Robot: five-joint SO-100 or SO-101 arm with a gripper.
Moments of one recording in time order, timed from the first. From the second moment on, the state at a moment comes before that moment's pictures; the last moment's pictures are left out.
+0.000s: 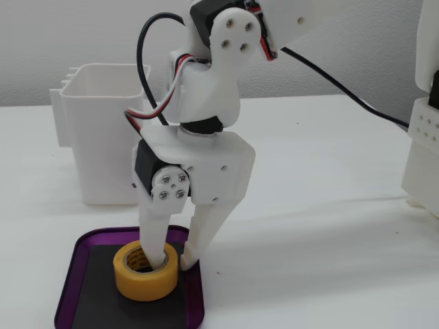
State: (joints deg) arm -4.7 76.0 91.3 52.4 -14.9
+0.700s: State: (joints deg) arm -5.2 75.9 51.5 87.7 -12.2
